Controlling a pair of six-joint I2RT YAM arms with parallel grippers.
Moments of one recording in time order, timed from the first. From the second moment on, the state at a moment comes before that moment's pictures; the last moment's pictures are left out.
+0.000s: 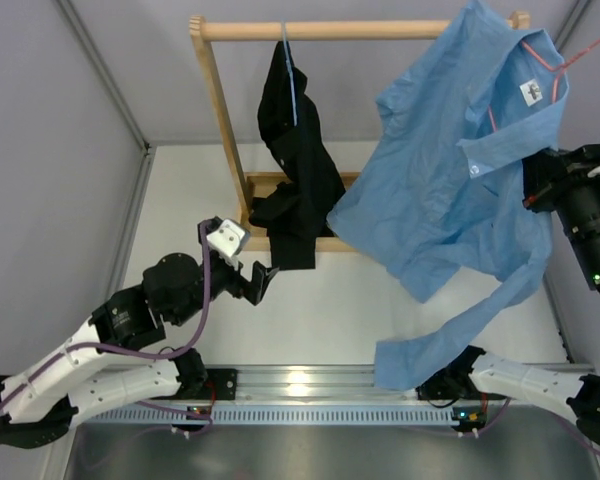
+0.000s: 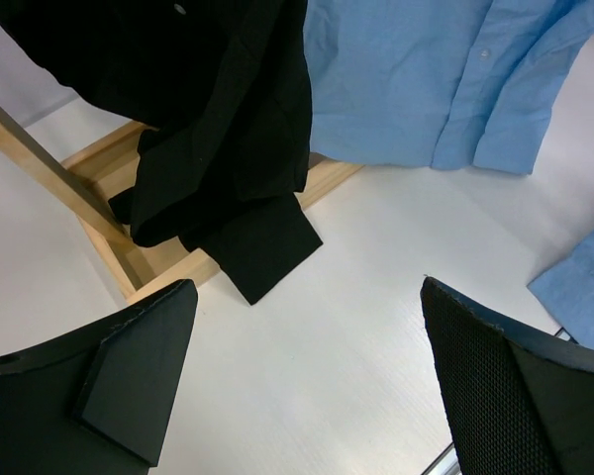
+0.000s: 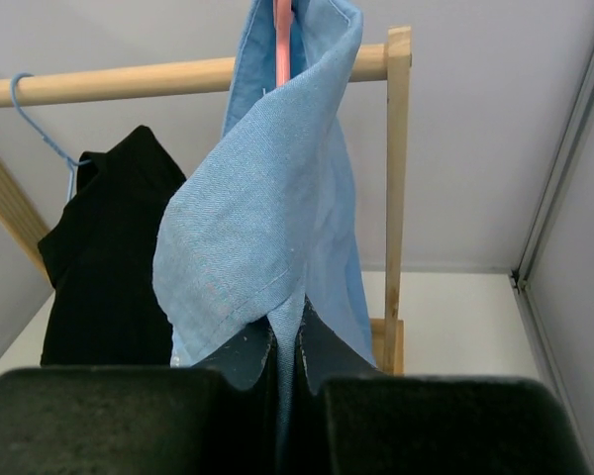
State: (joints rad) left arm -1.05 0.68 1.00 -0.58 -0.36 -0.05; right arm 0.83 0.90 1.89 -0.77 0.67 -0.01
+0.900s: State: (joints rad) left arm -1.05 0.65 0.98 -0.58 -0.35 -0.03; right arm 0.83 0.60 1.37 -0.54 0.48 0.13
